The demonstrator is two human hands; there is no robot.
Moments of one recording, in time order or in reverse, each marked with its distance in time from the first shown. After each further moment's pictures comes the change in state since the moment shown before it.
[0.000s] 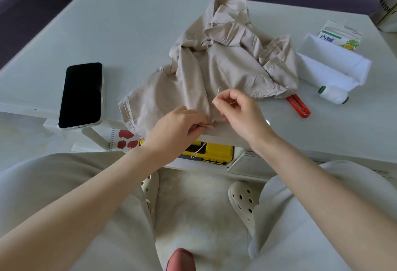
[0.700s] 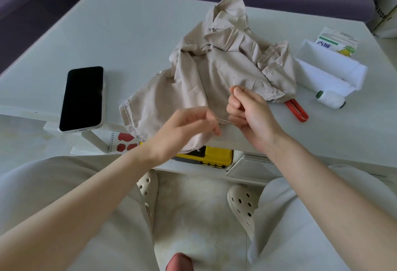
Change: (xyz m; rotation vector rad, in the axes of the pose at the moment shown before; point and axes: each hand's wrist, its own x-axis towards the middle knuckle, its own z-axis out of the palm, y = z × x) left_hand 0.005 0.029 -0.026 -0.894 -0.208 -0.309; right_hand 0.007 -0.010 -0.013 0.691 -0.043 0.230
